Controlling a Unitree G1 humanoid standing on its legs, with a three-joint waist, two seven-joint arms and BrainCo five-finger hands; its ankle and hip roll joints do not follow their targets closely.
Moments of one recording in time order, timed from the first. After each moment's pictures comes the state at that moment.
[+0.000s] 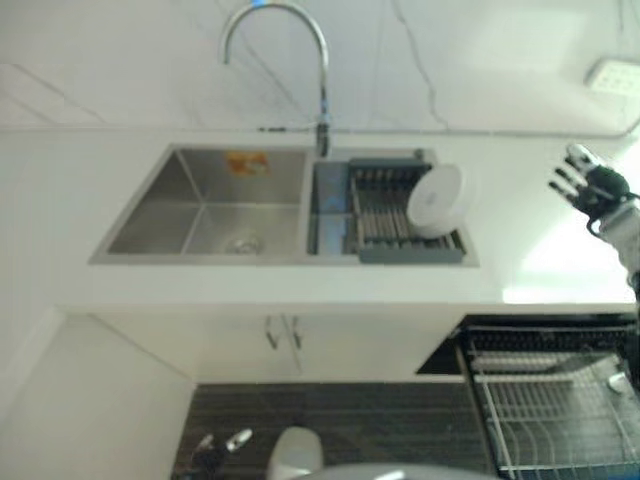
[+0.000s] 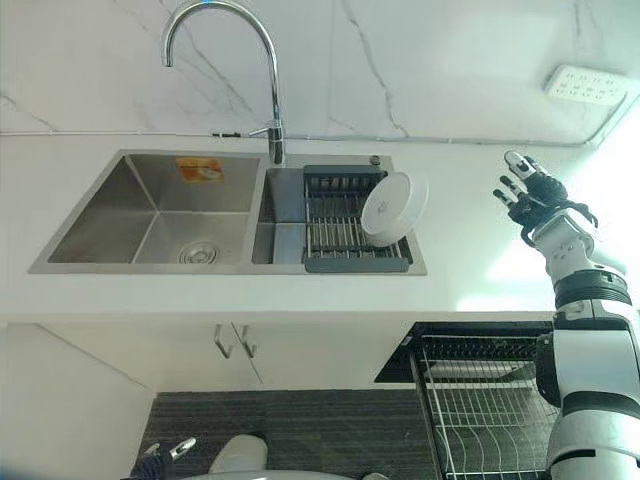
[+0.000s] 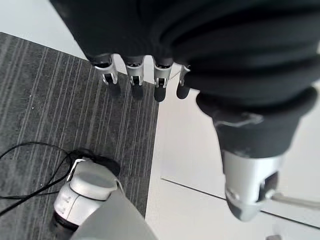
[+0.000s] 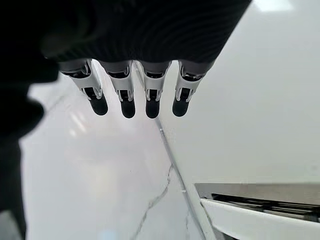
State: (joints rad) left arm 0.14 0.29 -0.08 1.11 -0.34 -0.14 0.05; right arm -0.91 -0.83 0.07 1.06 0.96 0.24 0.19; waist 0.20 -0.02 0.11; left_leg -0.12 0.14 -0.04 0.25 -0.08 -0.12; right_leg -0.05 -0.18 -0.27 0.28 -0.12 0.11
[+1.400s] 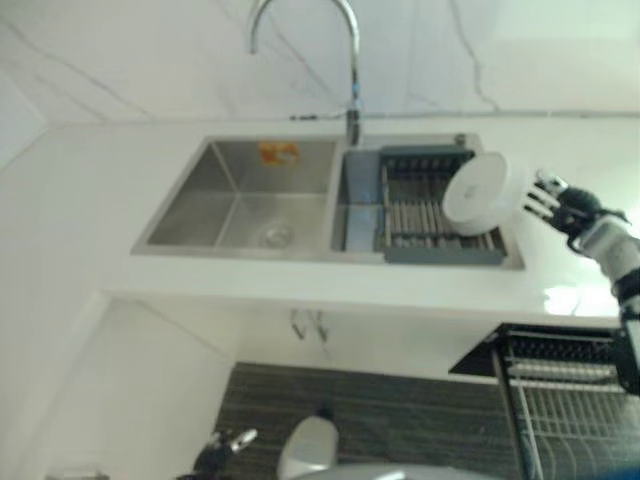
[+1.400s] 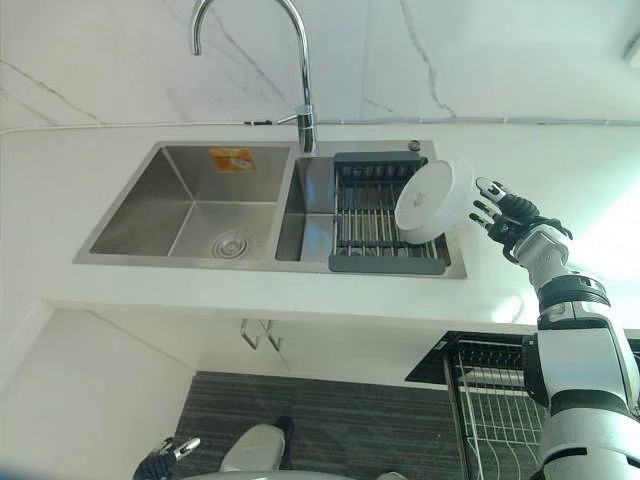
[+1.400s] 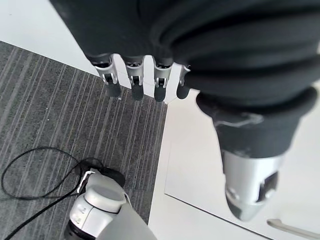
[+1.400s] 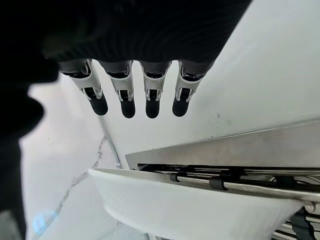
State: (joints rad) left arm 0.19 0.29 -0.08 1.02 -0.35 -0.12 0.00; right arm -0.91 -0.78 0.11 1.13 0.88 0.27 0.28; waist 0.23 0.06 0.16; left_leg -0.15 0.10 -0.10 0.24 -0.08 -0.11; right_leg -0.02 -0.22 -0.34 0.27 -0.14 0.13
